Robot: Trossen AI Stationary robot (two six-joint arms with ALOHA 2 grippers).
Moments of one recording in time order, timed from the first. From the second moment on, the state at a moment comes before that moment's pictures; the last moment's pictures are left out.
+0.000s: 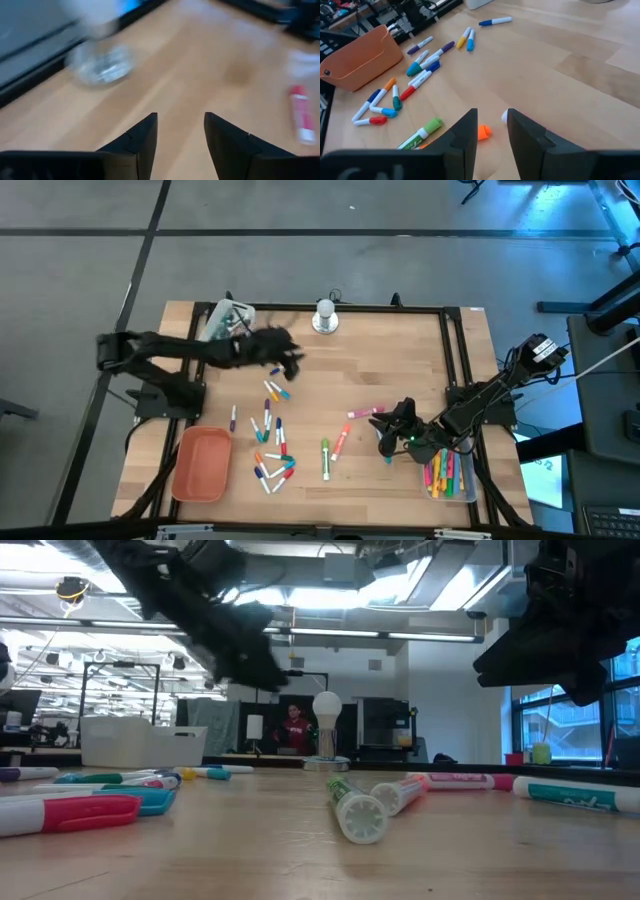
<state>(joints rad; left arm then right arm) 0.29 1.36 0.68 0.14 -0.16 -0.29 0.67 1.34 0.52 0.10 0.94 1.07</state>
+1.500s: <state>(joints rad) -0.04 2.15 1.23 0.19 -0.17 -0.09 0.69 1.27 0.52 0.02 0.94 1.02</state>
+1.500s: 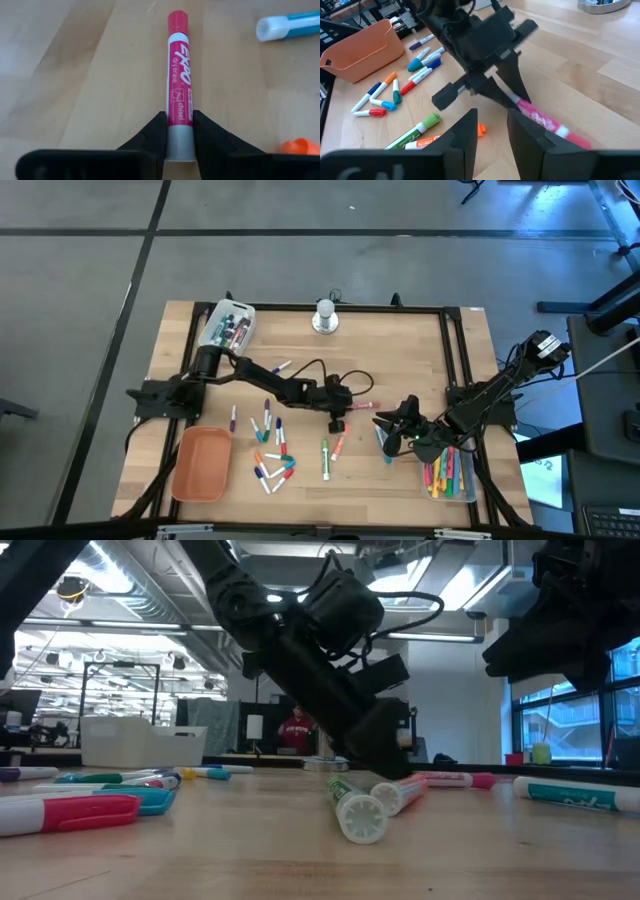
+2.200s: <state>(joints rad) -0.01 1.33 0.77 -0.68 -0.83 -0.48 0.73 1.27 0.52 0.02 0.98 1.02</state>
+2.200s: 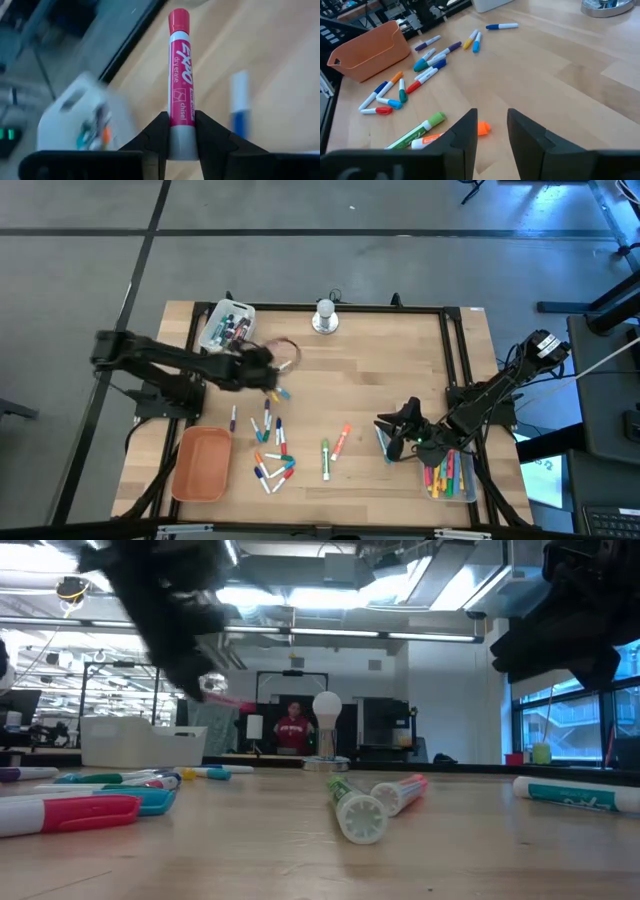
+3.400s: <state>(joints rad) 0.49 0.99 0.58 -0.42 -0.32 -0.34 0.69 1.27 0.52 0.02 0.98 1.01</state>
